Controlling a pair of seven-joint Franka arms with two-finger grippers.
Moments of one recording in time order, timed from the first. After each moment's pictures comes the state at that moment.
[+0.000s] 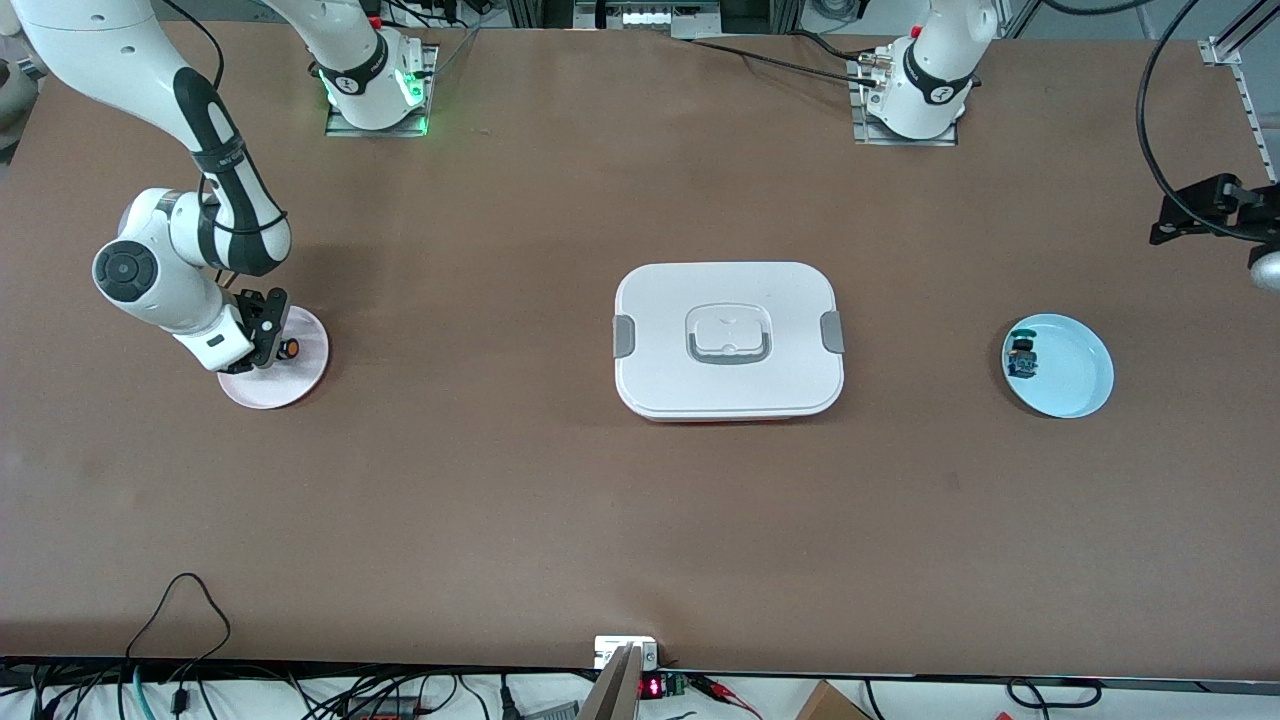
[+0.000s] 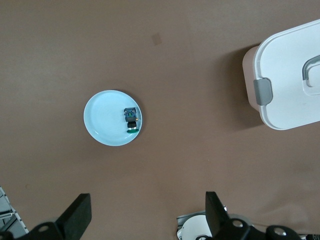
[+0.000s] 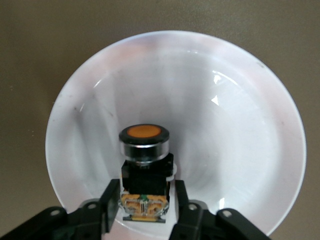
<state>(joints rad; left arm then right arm) 0.10 0.23 -0.09 -1.17 0.06 1.22 0.26 0.06 0.41 -0.23 -2.23 -0.12 2.57 -1.49</state>
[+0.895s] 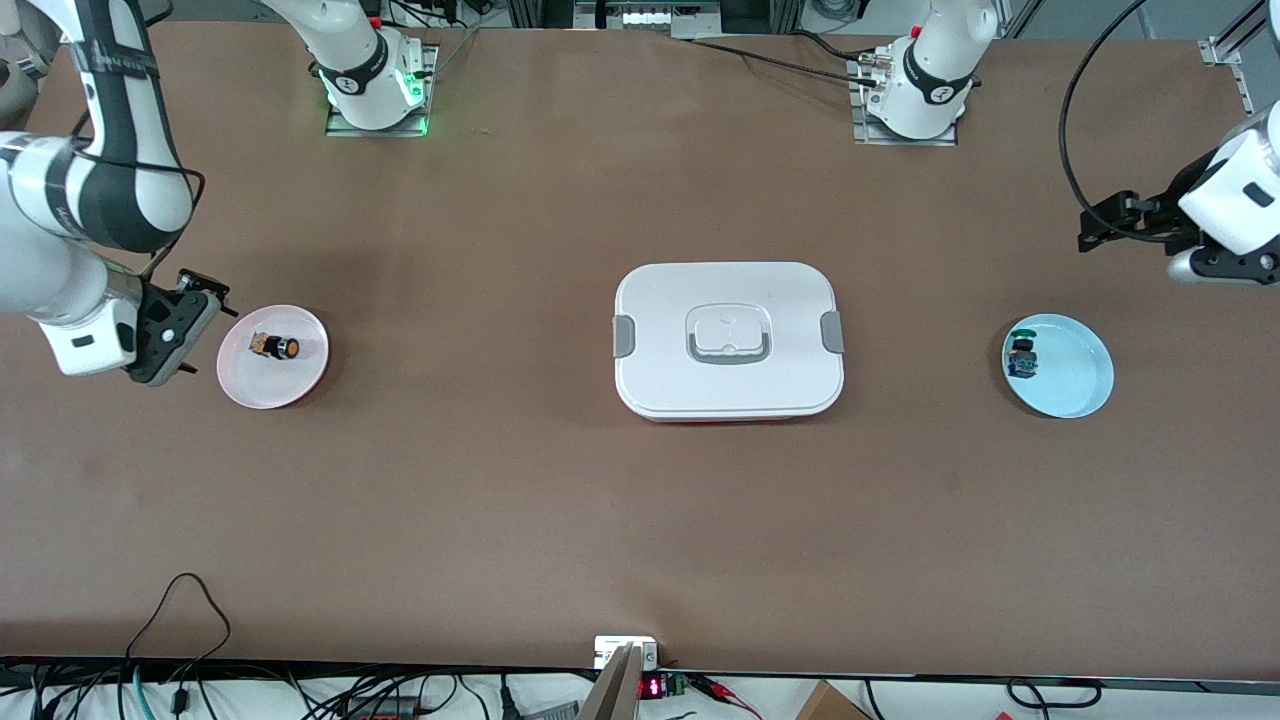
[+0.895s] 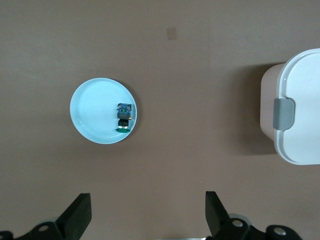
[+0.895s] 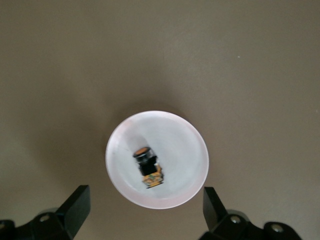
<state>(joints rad) 0.11 -0.01 -0.08 -1.72 0.01 1.59 0.05 0.12 0.21 -0.23 -1.89 0.04 1.98 -1.07</state>
